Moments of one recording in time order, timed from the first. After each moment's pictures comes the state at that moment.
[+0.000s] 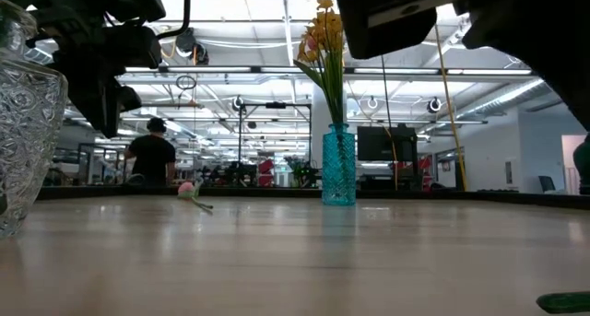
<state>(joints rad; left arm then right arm) 0.06 0.99 0.65 -0.79 0.23 -0.15 0.63 2.54 2.36 -1.57 -0.12 2.47</state>
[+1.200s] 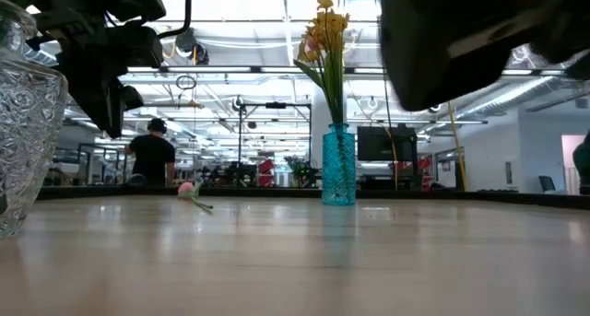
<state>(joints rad) 0.06 0.99 0.65 -0.77 0.20 -0.15 0.64 2.58 2.36 -1.48 -0.34 2.47</state>
